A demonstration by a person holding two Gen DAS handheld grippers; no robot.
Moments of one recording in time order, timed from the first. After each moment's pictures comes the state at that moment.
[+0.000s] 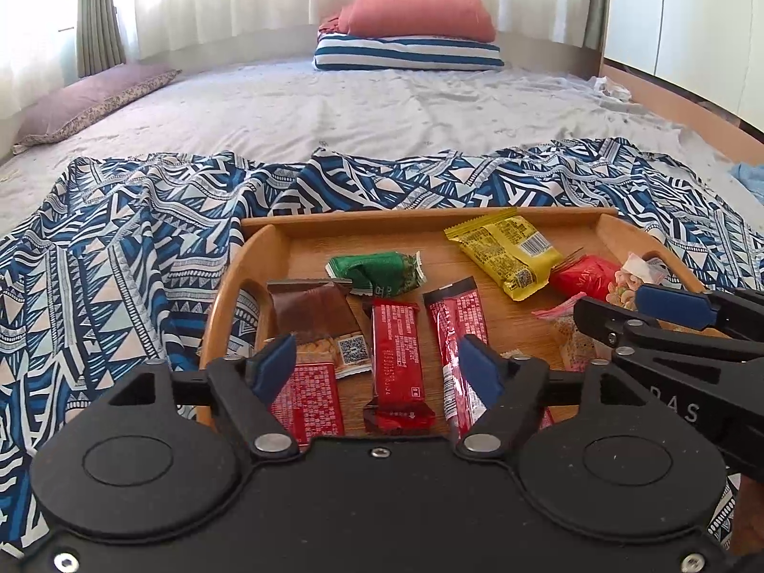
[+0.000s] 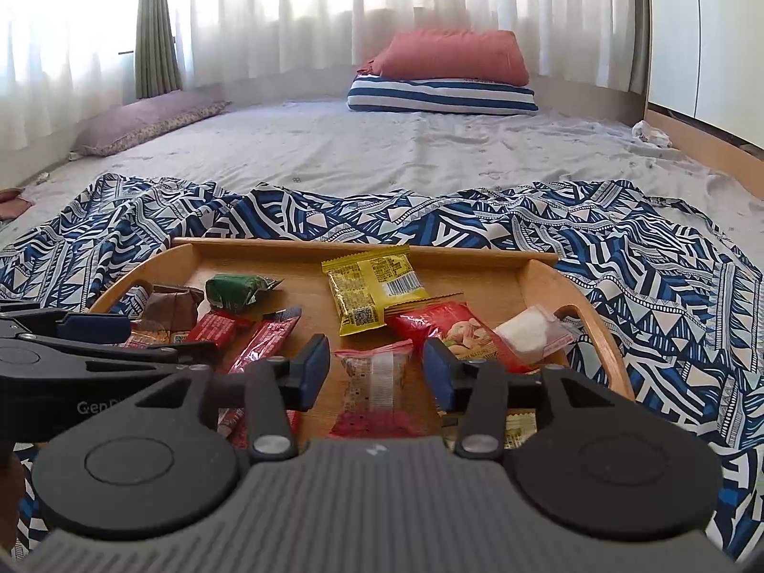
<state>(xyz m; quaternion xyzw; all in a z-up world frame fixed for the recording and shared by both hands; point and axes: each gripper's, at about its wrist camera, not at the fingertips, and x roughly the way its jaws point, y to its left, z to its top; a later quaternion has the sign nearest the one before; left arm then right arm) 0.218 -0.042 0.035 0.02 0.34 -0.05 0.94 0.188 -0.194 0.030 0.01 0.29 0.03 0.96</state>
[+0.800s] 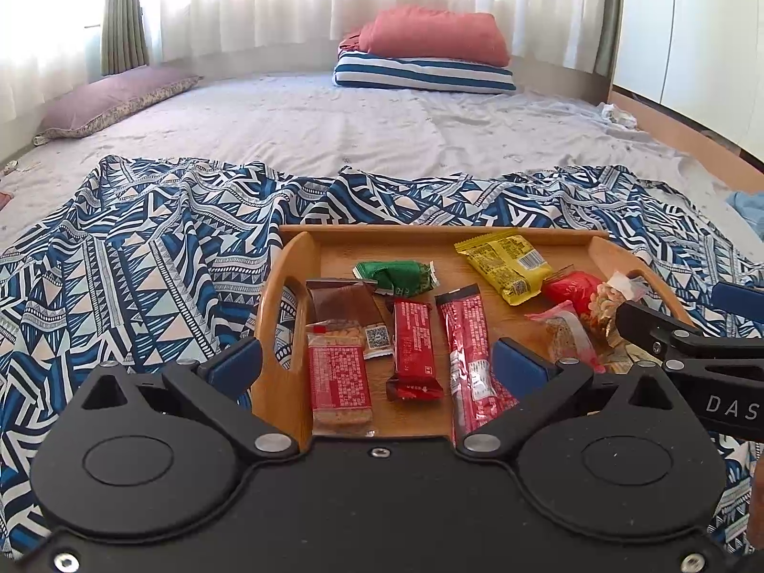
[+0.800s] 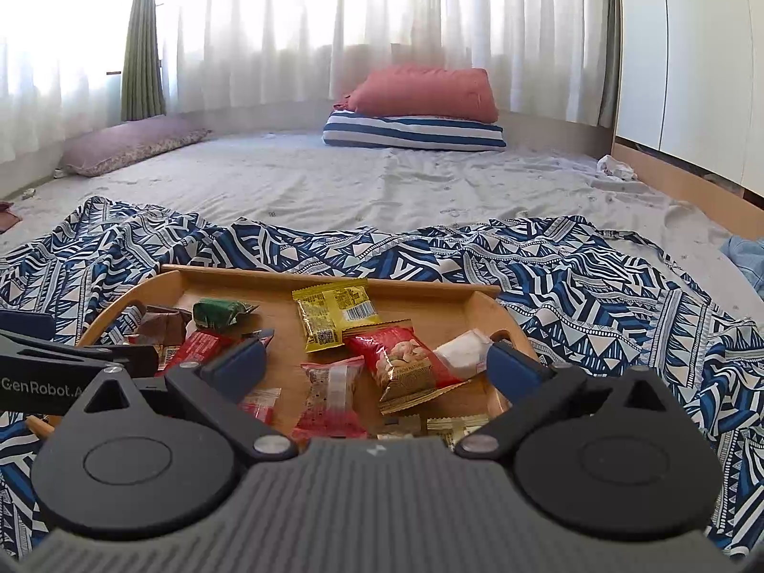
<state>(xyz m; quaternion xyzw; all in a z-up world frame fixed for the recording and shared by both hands) 0.176 -0.022 0.063 0.00 0.33 -0.04 0.94 0.148 -0.206 0.060 -0.01 0.25 0.00 0.97</state>
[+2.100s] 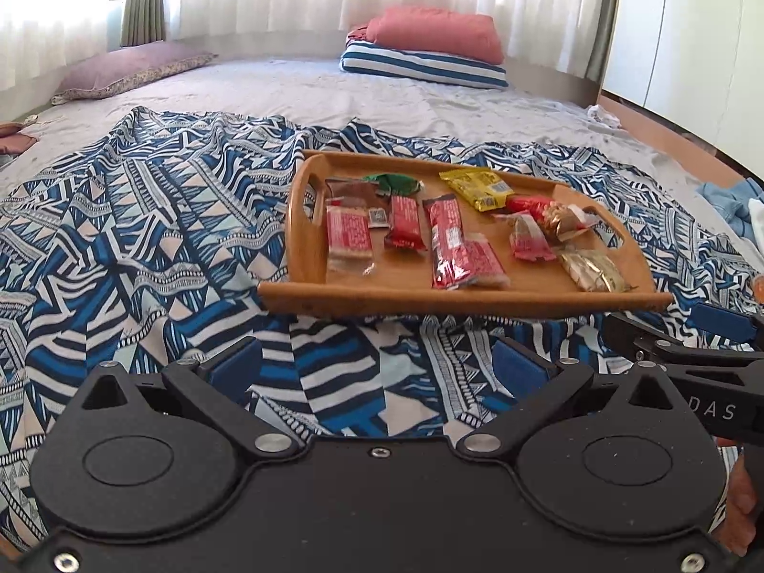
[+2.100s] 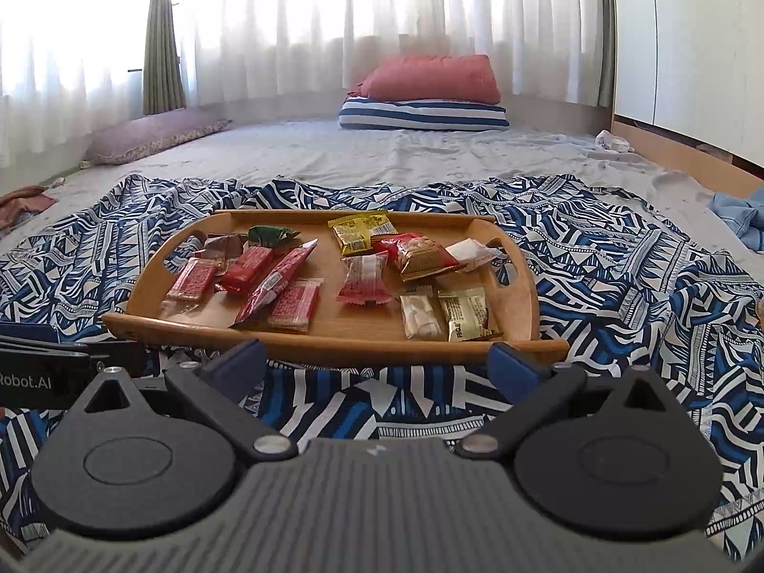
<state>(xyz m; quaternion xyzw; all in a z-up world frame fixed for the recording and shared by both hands) 0.046 -0.002 0.038 -0.03 0.33 -0.04 0.94 0.038 -0.200 0.035 0.01 0.26 0.02 0.96</state>
